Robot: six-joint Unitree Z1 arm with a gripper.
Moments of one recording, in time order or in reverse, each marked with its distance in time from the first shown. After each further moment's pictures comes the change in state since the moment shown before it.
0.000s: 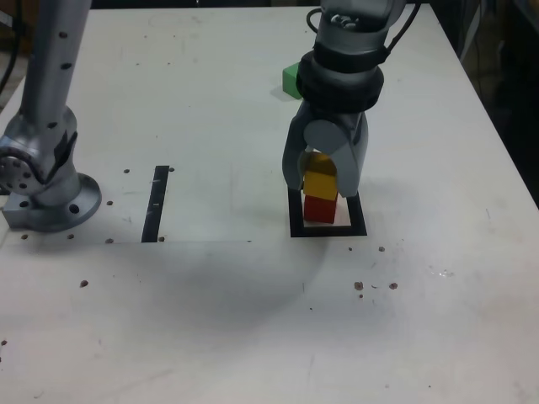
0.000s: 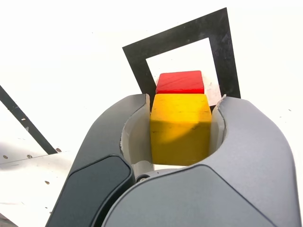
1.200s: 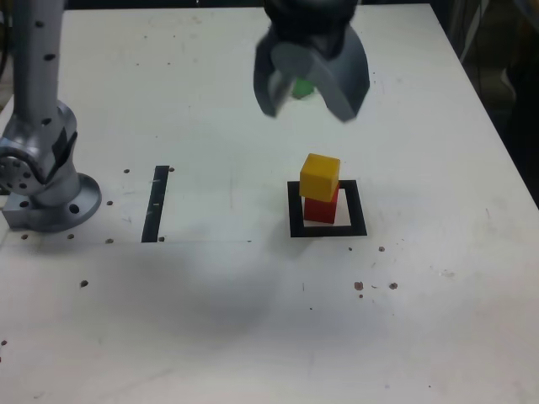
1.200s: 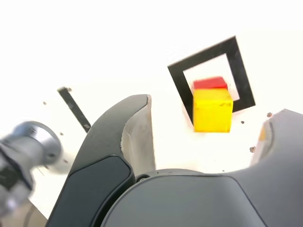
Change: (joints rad) arm 0.017 -0.176 -0.142 0.257 0.169 0.115
